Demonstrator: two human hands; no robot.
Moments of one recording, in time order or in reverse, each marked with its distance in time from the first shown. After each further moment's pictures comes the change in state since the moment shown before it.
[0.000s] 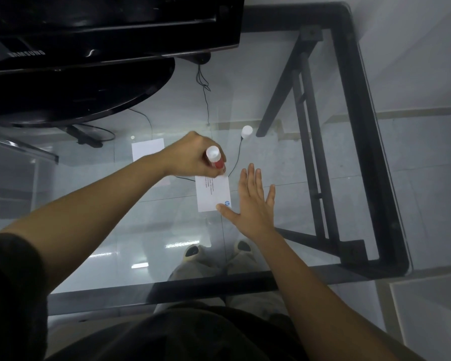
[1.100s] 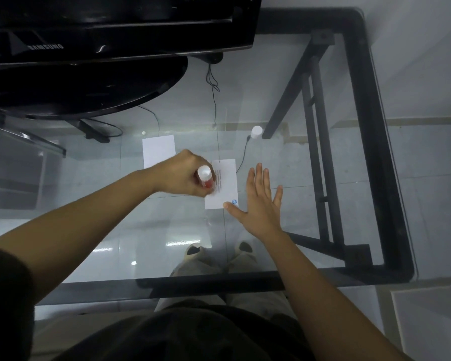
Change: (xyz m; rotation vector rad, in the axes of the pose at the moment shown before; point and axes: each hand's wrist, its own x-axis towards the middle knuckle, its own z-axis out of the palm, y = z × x) left_hand -0.046 -0.010 0.008 0.055 -0.067 -0.019; right_hand -0.001 -0.001 -0.005 -0.003 -0.035 0.017
